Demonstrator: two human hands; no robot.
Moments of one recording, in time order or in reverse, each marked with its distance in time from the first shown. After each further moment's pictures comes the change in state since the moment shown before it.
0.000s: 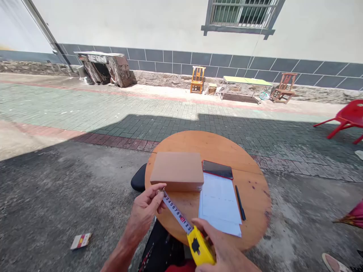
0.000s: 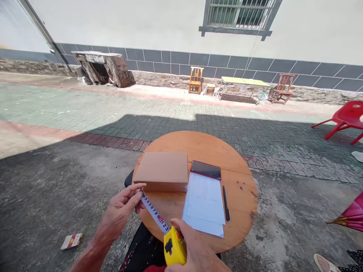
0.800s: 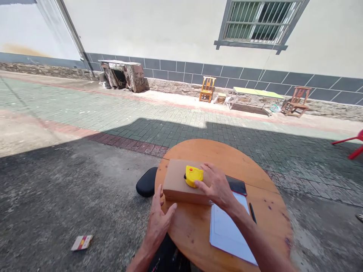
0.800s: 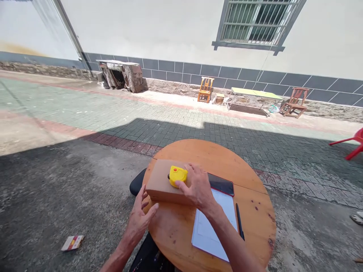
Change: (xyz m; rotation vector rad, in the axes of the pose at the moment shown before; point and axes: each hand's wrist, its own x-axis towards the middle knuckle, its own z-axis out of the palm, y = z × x) left_hand 0.021 -0.089 -0.005 0.249 0.270 0.150; right_hand 0.134 -0.067 -0.066 -0.636 0.666 -0.446
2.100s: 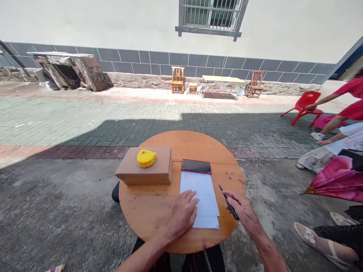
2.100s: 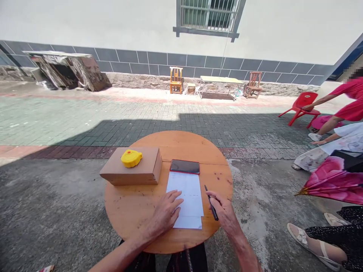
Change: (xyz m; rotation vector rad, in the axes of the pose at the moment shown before) left_hand -0.051 0.051 0.151 0.504 -0.719 0.709; right_hand -0.196 0.132 -0.069 0.629 0.135 0.792
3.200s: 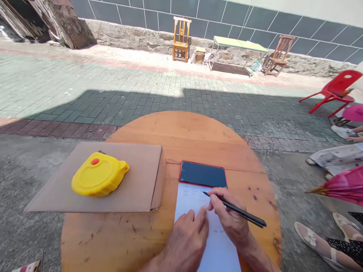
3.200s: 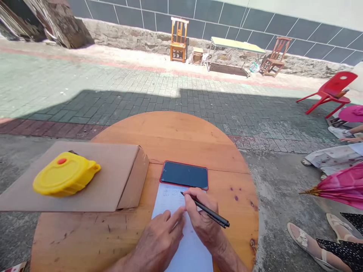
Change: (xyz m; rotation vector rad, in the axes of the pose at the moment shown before) left_hand 0.052 -0.031 0.027 0.297 -0.049 0.149; right_hand 0.108 -0.013 0.086 -0.154 0.005 -0.437
